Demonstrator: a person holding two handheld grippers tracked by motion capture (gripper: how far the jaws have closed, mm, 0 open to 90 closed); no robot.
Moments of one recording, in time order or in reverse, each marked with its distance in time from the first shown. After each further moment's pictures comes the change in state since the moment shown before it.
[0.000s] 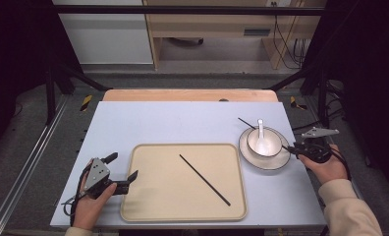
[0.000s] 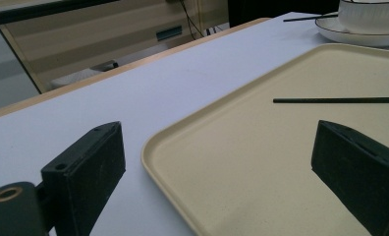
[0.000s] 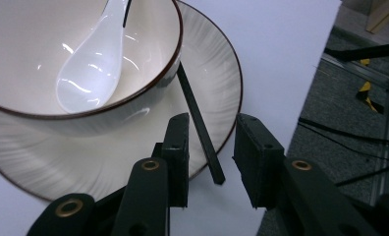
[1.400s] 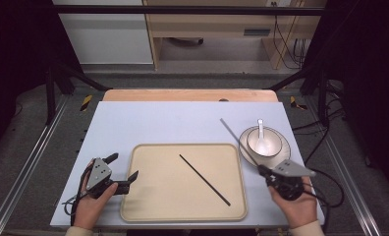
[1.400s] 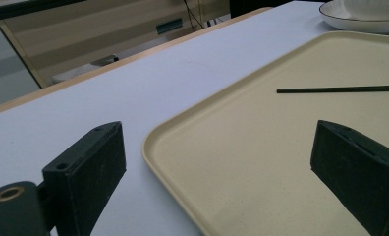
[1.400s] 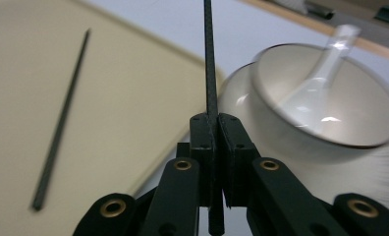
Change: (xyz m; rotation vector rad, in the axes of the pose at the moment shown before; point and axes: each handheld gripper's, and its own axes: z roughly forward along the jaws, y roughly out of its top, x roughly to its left) left arm 0.000 -0.003 0.005 0.031 0.005 0.023; right arm 0.154 -0.015 -0.041 -0.231 0.051 -0.076
